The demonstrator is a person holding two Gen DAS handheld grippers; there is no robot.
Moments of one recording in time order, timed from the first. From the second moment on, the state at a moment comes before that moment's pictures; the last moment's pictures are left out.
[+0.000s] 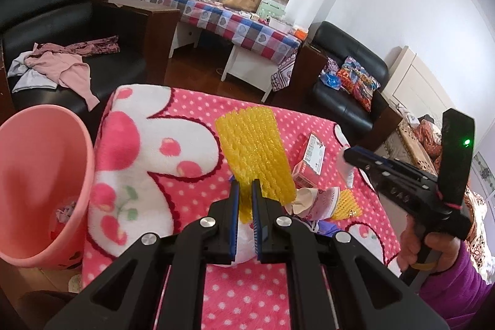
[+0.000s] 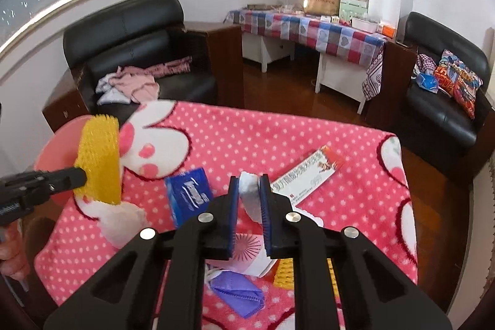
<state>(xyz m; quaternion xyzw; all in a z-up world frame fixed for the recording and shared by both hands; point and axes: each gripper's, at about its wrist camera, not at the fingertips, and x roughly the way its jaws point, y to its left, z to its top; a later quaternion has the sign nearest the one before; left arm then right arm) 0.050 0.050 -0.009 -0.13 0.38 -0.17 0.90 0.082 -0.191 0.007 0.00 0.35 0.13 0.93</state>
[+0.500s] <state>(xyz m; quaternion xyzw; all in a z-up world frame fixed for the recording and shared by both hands) 0.019 0.119 0.020 -0.15 0.32 -0.09 0.93 0.085 -0.122 0.061 0.10 0.31 0.28 0.90</state>
